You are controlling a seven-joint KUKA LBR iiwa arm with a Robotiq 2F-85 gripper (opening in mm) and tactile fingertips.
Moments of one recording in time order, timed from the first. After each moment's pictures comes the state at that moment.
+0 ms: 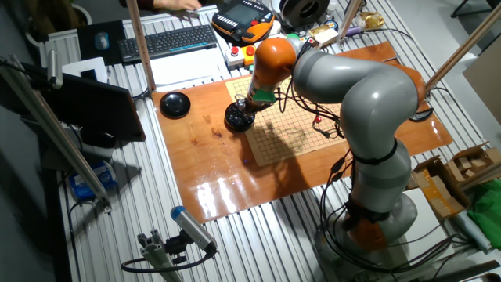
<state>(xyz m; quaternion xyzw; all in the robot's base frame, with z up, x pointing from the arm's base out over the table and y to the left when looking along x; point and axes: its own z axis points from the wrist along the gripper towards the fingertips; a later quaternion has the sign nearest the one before) 0.576 0.188 0.126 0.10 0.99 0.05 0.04</state>
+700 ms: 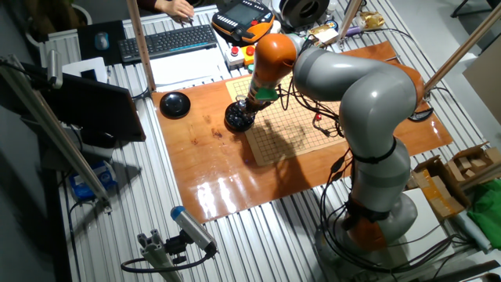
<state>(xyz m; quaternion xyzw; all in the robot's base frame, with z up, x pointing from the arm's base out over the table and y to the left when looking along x) 0.575 0.185 0.126 0.06 1.00 0.05 0.02</state>
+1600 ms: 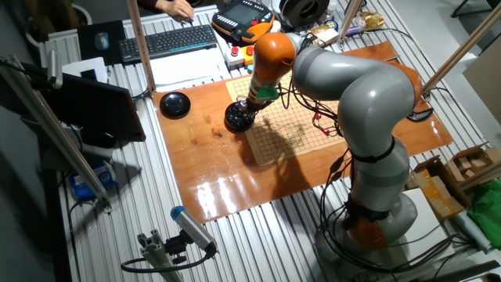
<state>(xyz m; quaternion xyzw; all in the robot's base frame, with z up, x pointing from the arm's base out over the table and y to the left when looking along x) 0.576 0.180 0.124 0.04 1.00 0.04 0.02</state>
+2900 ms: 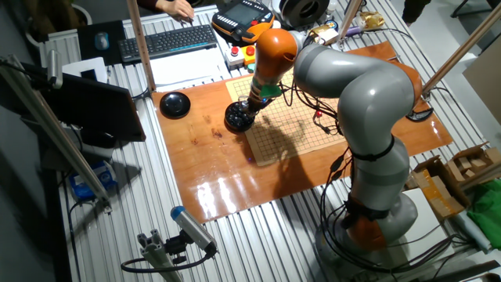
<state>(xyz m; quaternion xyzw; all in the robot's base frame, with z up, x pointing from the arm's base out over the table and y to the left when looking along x) 0.572 0.178 0.127 -0.02 1.00 0.05 0.00</state>
